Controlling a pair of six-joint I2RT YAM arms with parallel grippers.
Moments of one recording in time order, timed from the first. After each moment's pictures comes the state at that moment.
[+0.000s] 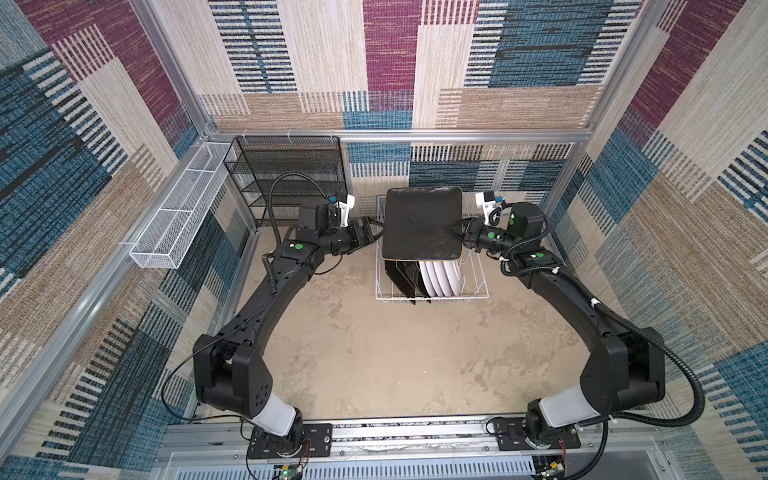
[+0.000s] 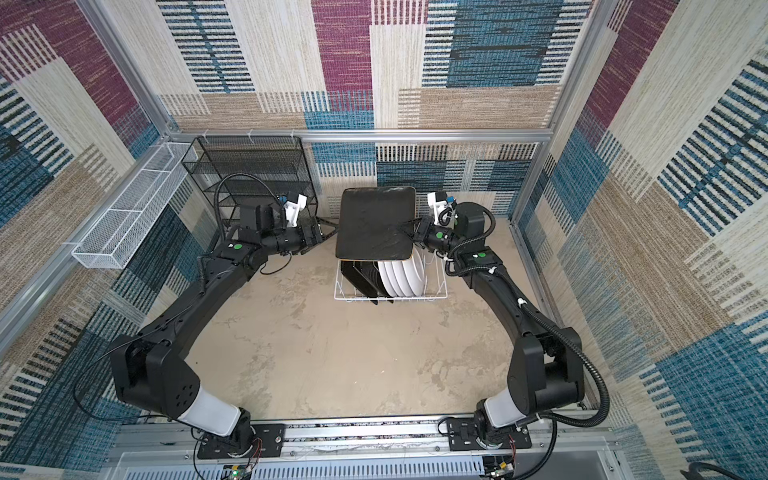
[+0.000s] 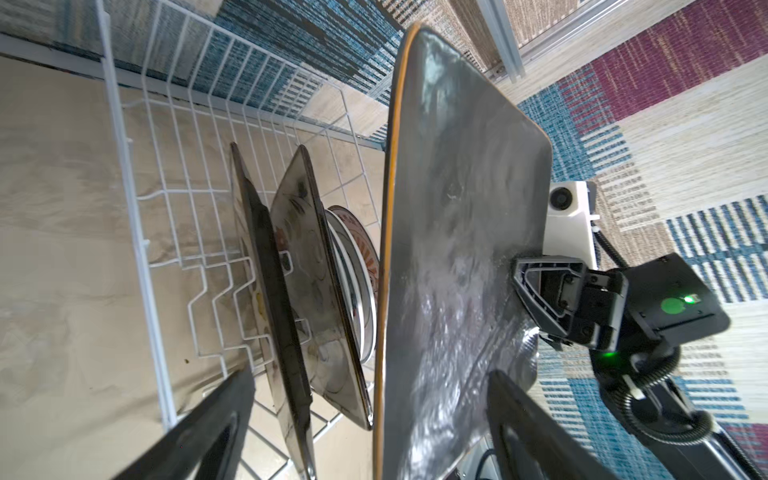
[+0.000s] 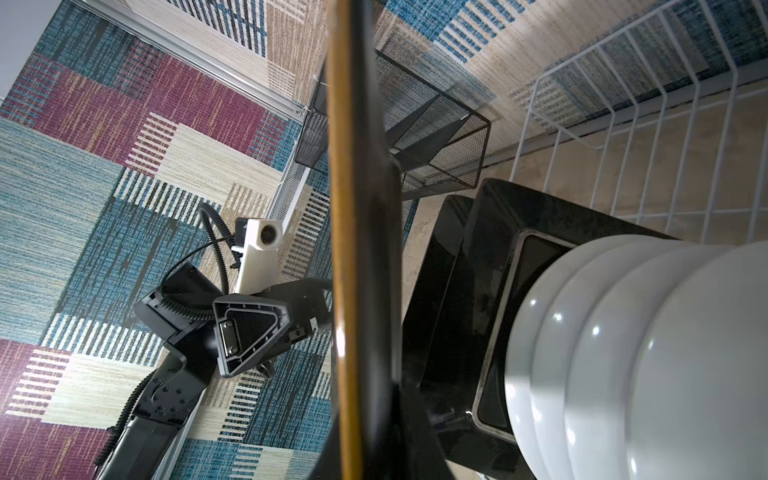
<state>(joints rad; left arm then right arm) -0.27 1.59 1.45 -0.30 0.69 -0.66 0.19 1.52 1.23 0.11 -0.83 0.92</state>
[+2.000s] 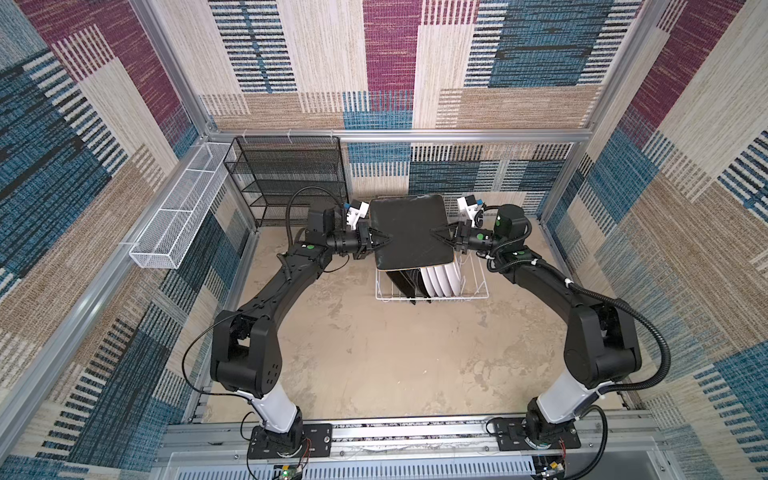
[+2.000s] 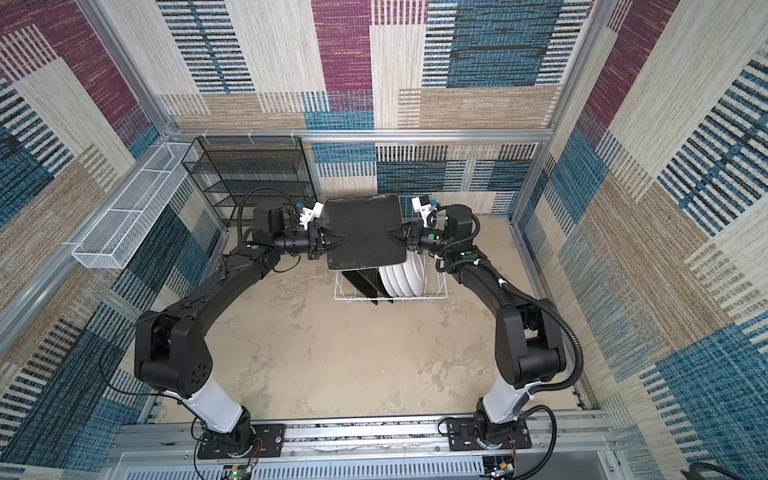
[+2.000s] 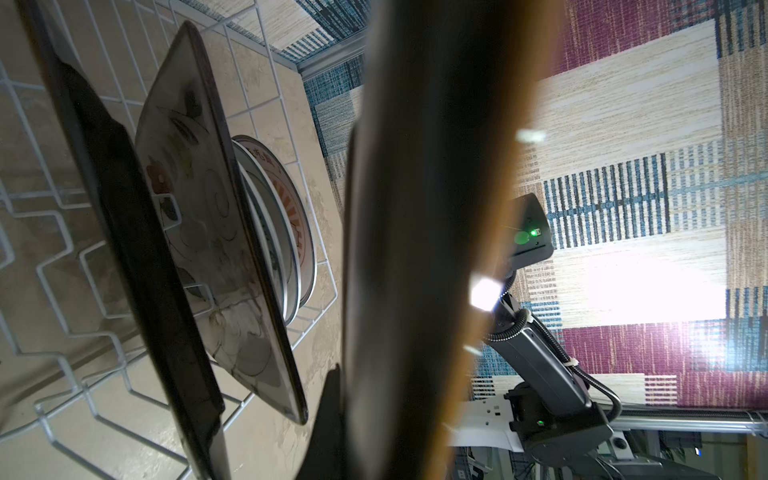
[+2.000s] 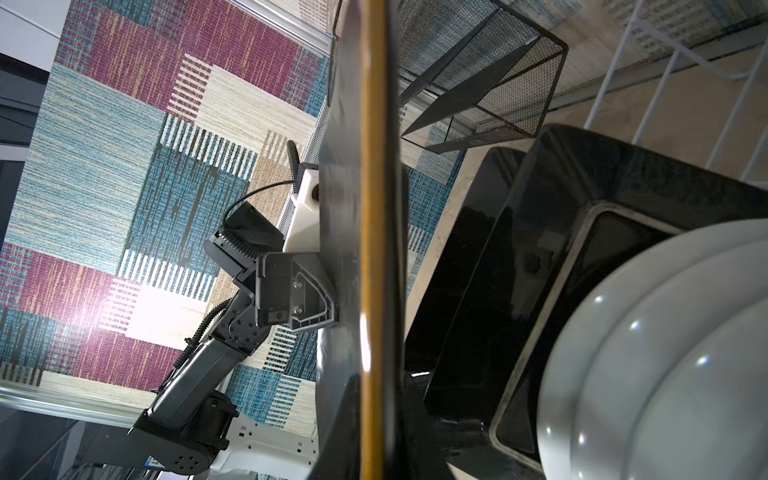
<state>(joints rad) -0.27 1.69 1.40 -0.09 1.02 -0.86 0.21 1.67 1.22 0.33 -1.04 0.99</state>
